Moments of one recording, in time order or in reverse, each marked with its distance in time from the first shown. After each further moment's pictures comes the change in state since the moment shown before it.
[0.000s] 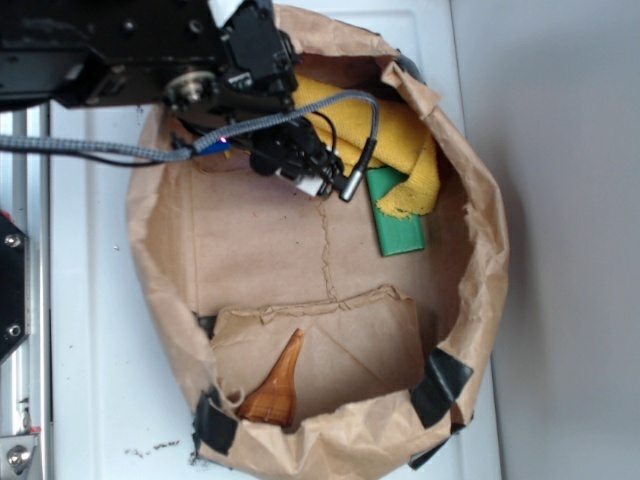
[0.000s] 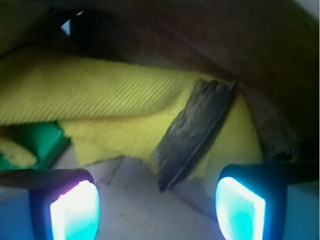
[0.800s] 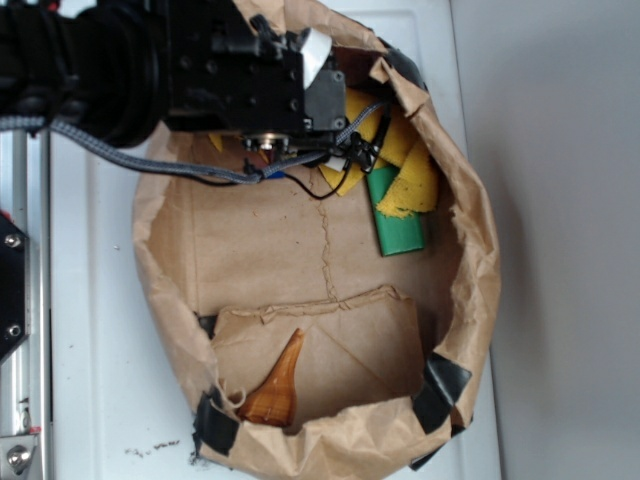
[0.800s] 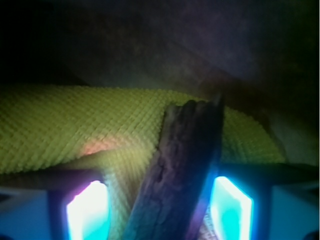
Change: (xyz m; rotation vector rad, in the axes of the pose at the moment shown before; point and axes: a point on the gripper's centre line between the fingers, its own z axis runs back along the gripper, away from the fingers) arm 0.020 -0.006 -0.043 0.125 -0.129 0.068
